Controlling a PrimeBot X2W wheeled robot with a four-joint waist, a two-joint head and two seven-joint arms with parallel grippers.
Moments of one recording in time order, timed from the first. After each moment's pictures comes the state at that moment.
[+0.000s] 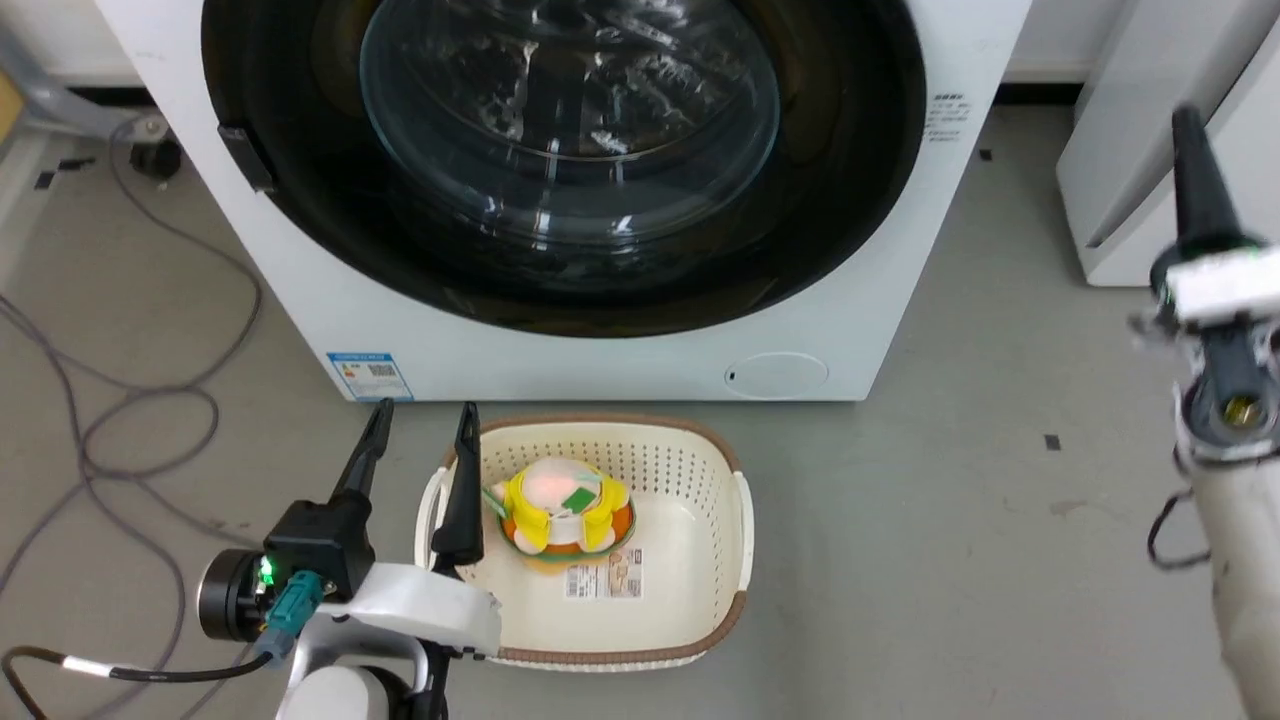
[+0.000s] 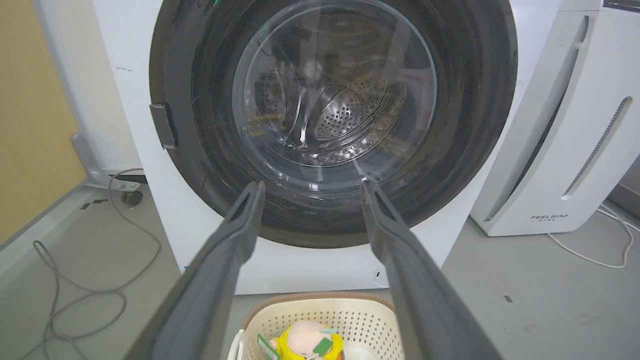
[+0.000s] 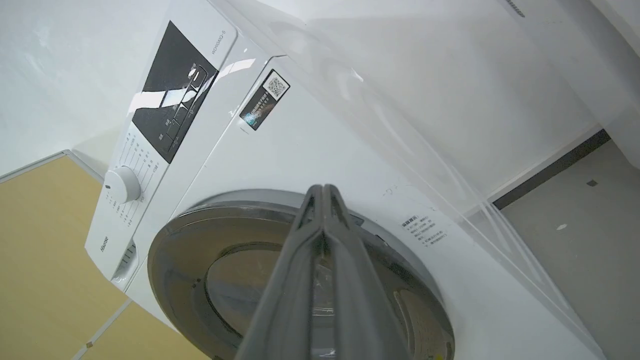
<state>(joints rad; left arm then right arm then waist) -0.12 0.05 -0.09 0.03 -0.12 0.00 -0.14 -0.69 -0.26 0.05 0.49 1.15 0.13 -0.12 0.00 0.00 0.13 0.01</state>
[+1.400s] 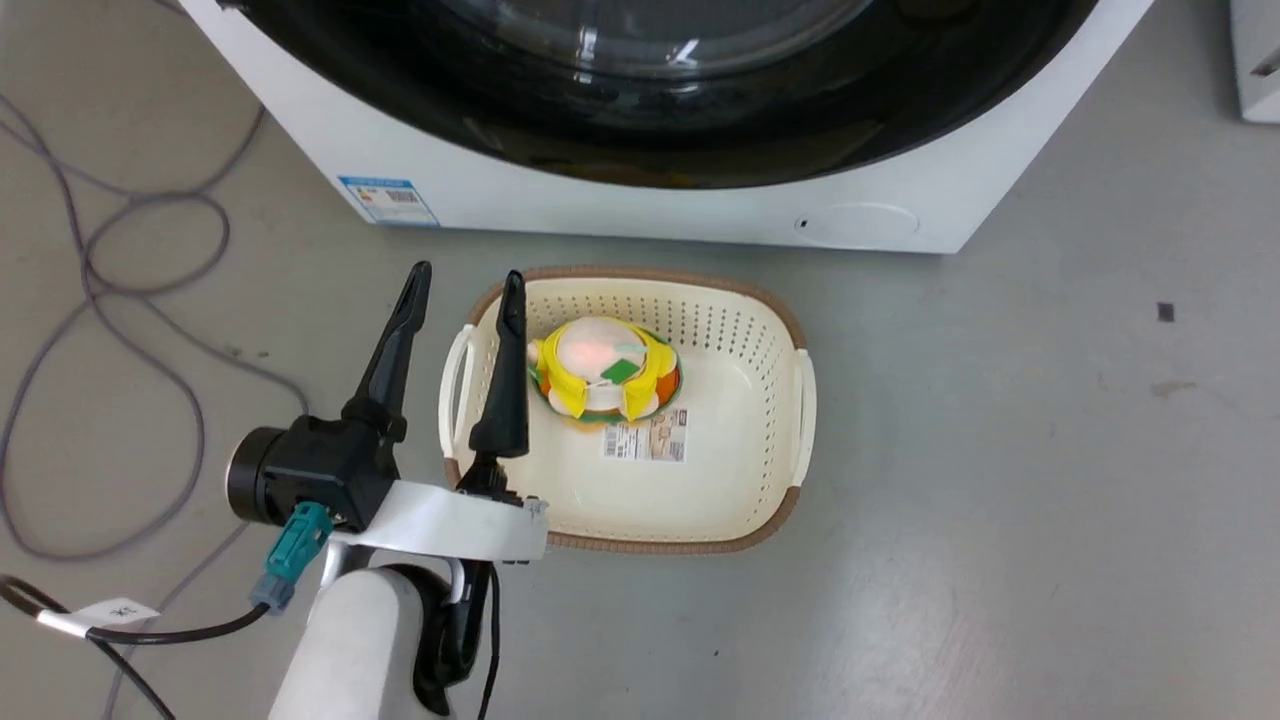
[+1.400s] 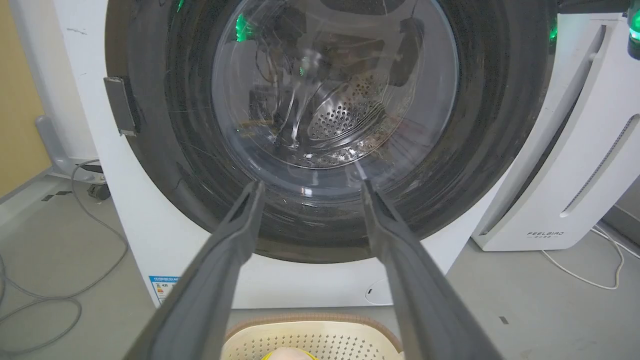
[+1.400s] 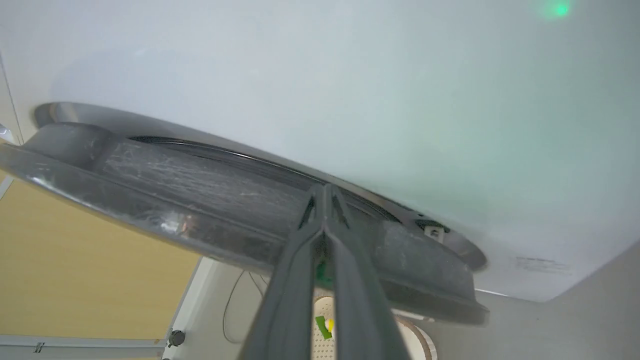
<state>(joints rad) -0.28 0.05 -0.18 -0.01 -0.20 0.00 -0.23 -1.63 -0.36 0.72 1.13 1.43 0.13 0.46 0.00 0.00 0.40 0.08</state>
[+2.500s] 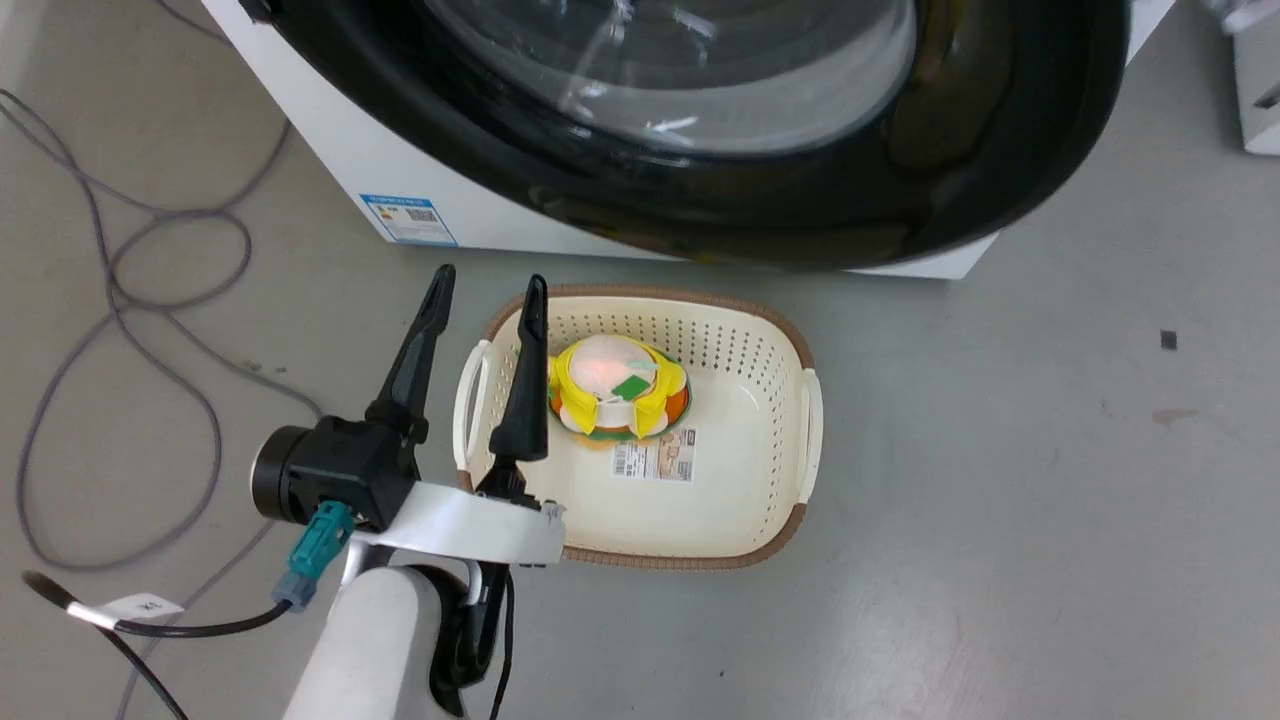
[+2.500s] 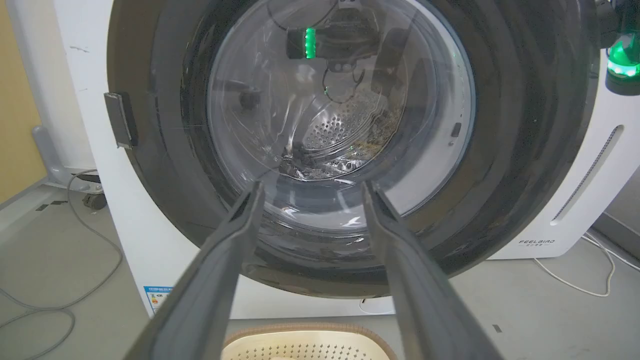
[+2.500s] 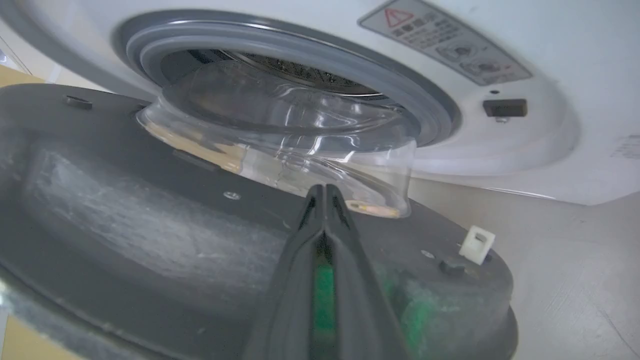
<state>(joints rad) -0.31 0.05 -0.21 0.03 -0.22 0.00 -0.26 -1.66 -0.33 0.86 1.22 1.64 0.13 0.76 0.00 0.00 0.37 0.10</state>
